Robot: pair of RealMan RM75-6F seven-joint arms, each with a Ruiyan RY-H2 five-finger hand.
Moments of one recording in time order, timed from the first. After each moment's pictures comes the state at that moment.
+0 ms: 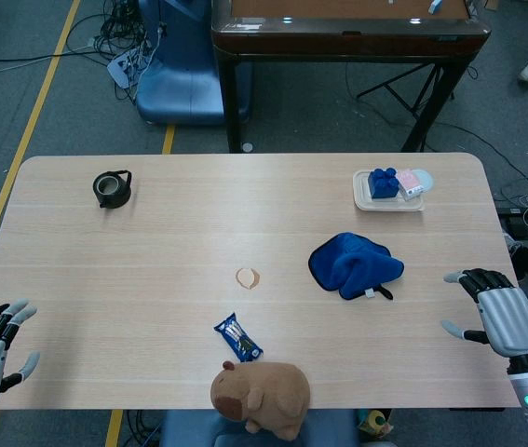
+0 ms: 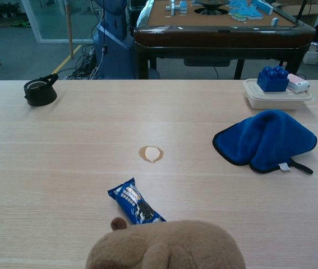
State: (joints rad) left arm 0.00 -1.16 0.00 -1.59 1.59 1.59 0.06; right arm 0.15 -1.07 0.04 -1.64 -1.56 1.42 0.00
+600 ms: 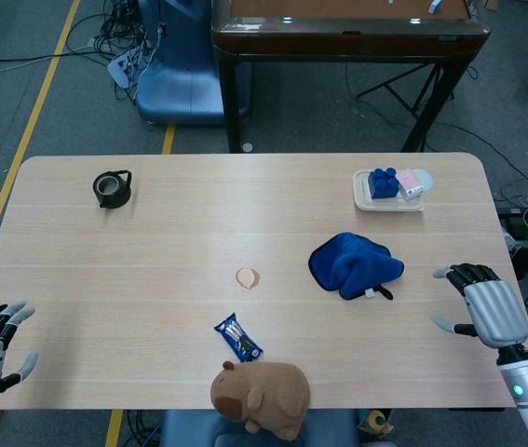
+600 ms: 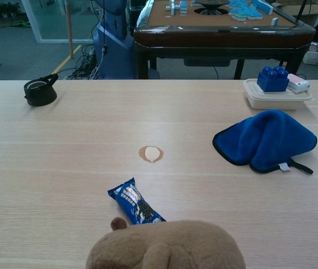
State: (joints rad) left arm 0.00 -1.16 0.00 -1.58 1.59 1.59 0.05; right arm 0.20 -1.07 0.06 -1.65 -1.54 1.34 -0.03
